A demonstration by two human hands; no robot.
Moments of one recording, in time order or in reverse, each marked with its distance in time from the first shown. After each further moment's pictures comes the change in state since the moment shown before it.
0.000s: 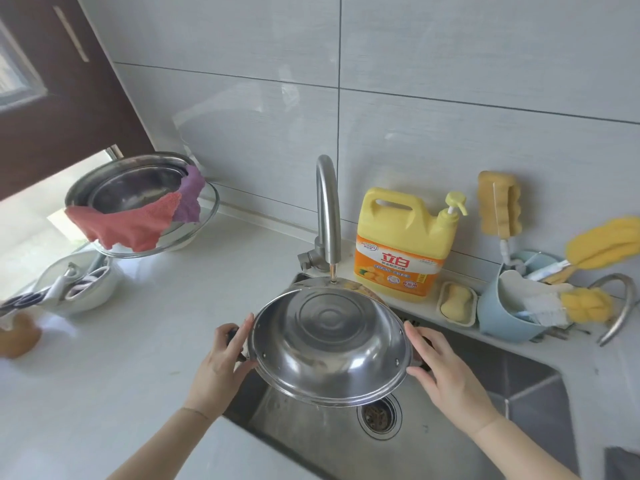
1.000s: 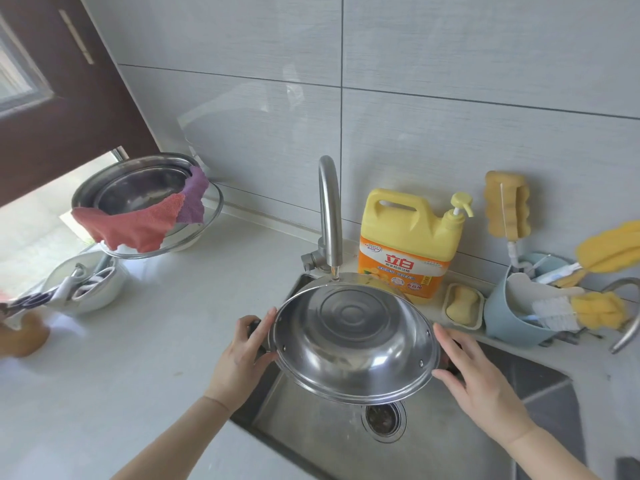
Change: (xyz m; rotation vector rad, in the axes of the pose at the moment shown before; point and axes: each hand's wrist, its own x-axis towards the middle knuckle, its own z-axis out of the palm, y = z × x) left_hand 0.020 0.016 0.015 0.005 0.002 0.052; right_hand -0.008 0.010 -0.028 -0.022 0.029 0.021
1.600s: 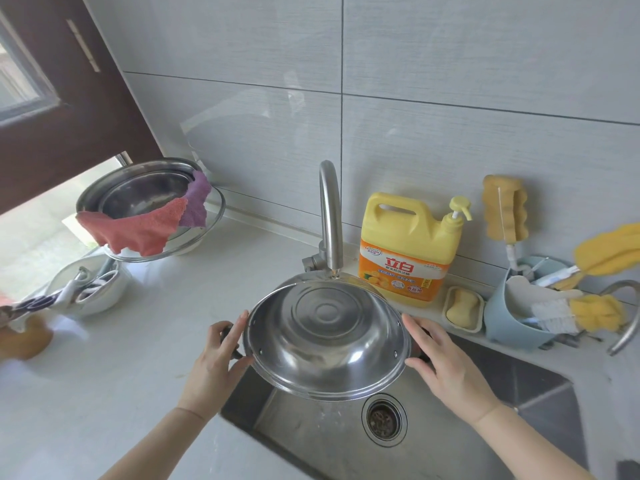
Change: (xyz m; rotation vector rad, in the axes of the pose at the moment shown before) left_hand -0.017 -0.018 -0.030 0.022 0.043 -0.041; right_hand 0.032 -0.013 0.018 0.020 -0.002 -0.130
